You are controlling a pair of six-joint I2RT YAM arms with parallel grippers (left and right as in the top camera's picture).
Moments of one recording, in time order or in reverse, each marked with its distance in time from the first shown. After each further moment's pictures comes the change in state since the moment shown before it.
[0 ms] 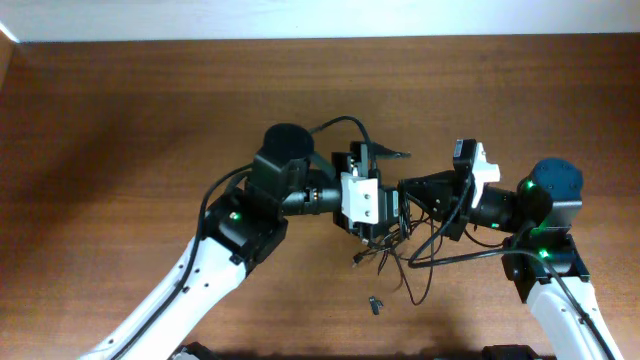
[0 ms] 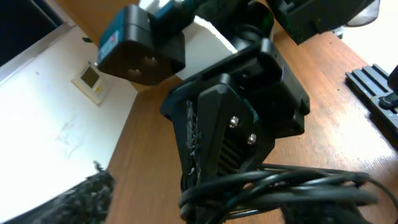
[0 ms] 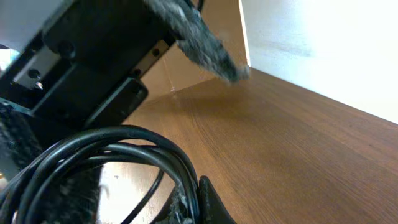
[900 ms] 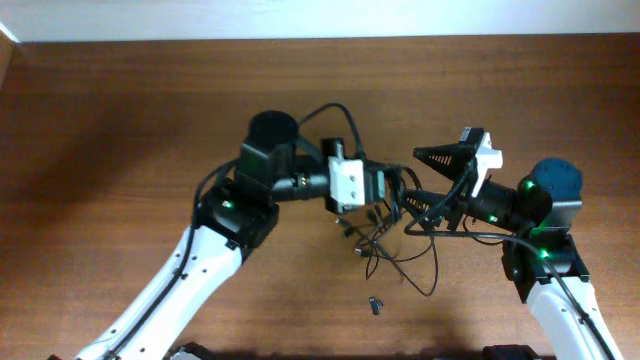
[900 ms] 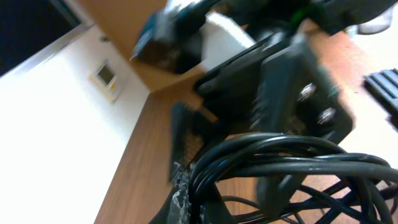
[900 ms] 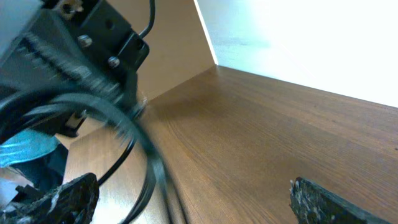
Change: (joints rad) left arm 0.088 0.031 0.000 0.066 0.065 -0.026; right arm 0.000 0.000 0.000 0.000 0.161 0.115
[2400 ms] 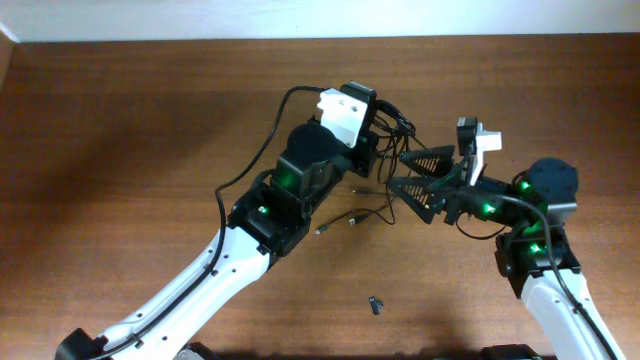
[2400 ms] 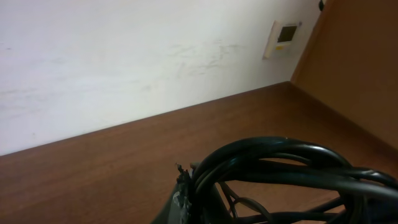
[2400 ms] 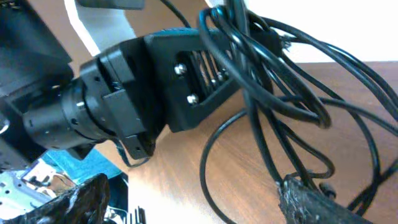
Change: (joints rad) left arm -0.156 0.069 0.000 0.173 -0.917 -0.879; right arm 0.044 0.050 0.000 0.183 -0.042 0.410
